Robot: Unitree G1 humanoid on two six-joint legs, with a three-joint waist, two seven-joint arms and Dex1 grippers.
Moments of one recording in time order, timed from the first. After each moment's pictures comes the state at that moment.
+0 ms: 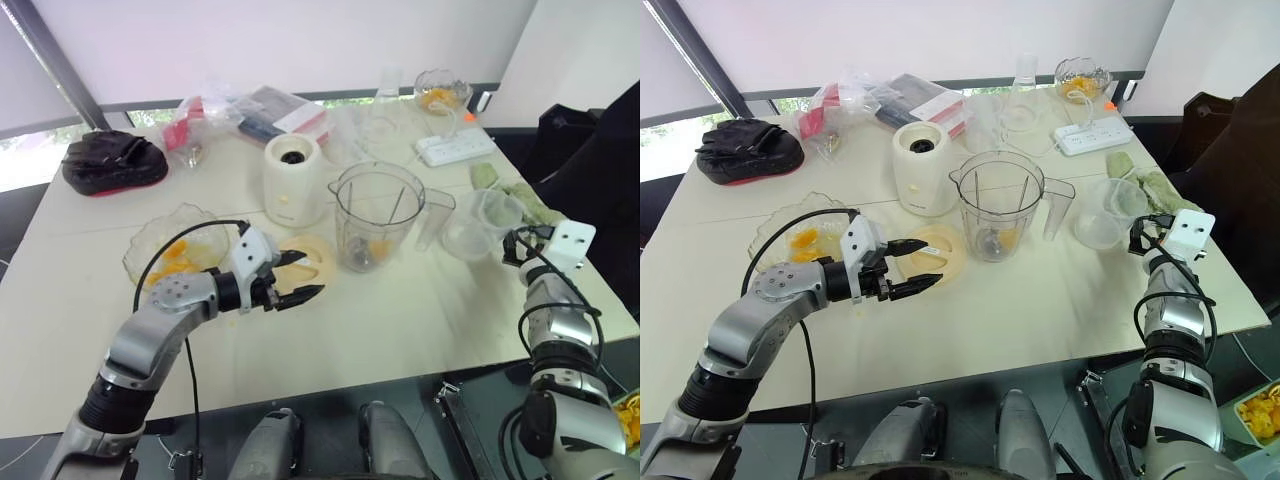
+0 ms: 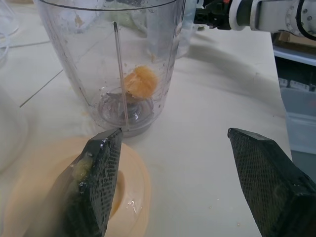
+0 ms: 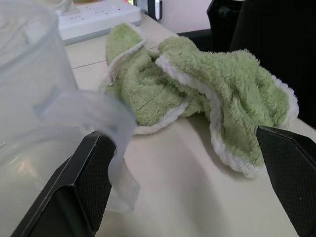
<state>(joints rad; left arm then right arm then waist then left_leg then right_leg) -0.28 0.55 -0.13 -0.36 -0.41 0.53 -0.80 -0.52 -0.48 -0.43 0.76 0.19 -0.01 0.08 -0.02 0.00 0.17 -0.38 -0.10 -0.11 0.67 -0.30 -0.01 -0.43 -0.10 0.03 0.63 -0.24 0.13</state>
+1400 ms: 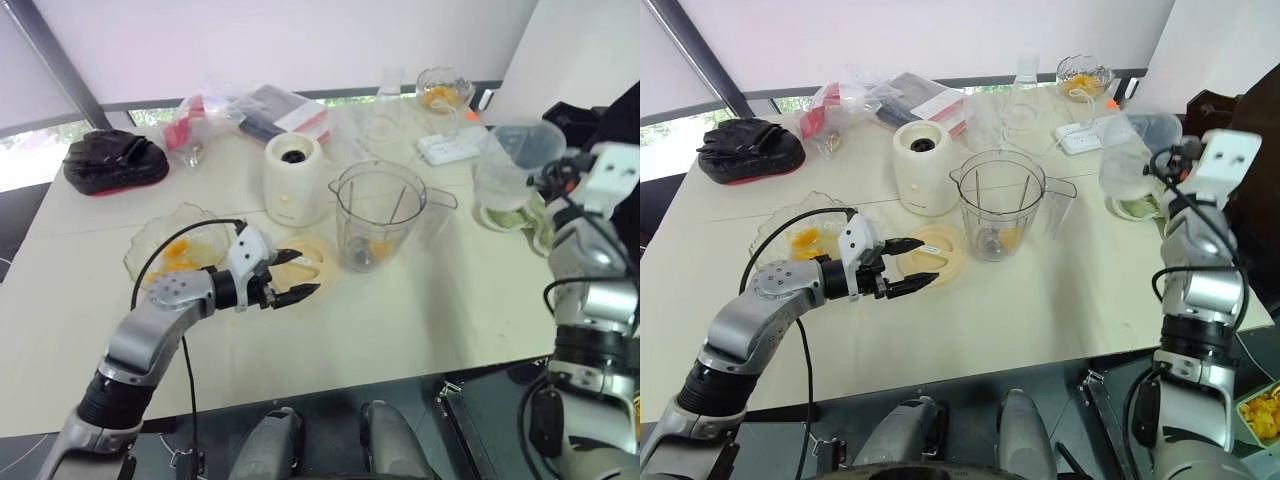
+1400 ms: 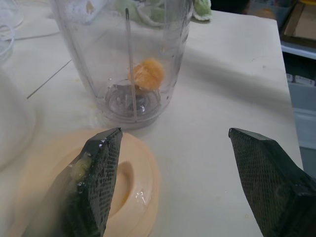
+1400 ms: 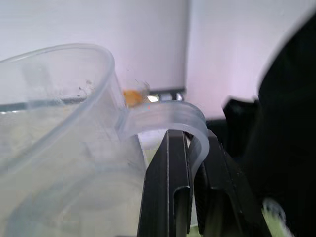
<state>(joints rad) -0.29 0.56 -0.13 -0.31 -0.40 0.51 -0.82 -0.56 -0.56 -0.37 0.12 0.27 0.29 0.04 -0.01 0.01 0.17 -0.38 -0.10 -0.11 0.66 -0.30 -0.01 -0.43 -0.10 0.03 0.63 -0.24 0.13</state>
